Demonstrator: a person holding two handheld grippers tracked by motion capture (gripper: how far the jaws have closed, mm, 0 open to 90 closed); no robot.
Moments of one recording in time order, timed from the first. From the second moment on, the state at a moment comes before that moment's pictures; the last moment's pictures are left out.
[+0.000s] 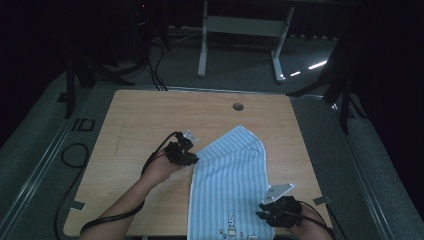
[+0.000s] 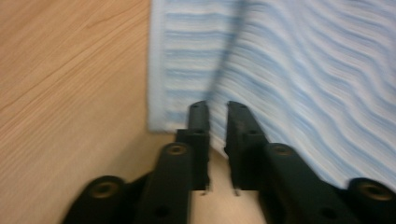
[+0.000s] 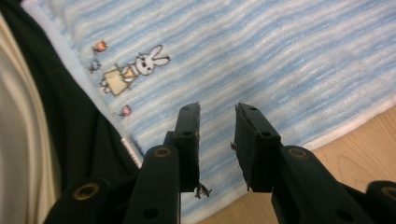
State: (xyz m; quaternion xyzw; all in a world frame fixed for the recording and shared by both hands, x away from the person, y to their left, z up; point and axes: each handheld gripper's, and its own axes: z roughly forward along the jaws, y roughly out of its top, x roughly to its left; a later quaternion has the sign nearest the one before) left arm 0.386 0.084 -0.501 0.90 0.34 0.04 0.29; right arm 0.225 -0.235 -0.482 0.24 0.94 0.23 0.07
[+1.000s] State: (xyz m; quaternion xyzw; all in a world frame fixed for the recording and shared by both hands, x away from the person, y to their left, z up) left arm 0.477 0.081 -0.523 0.87 0.42 0.17 0.17; right arm 0.239 -0.236 -0.499 0.25 0.94 0.24 0.06
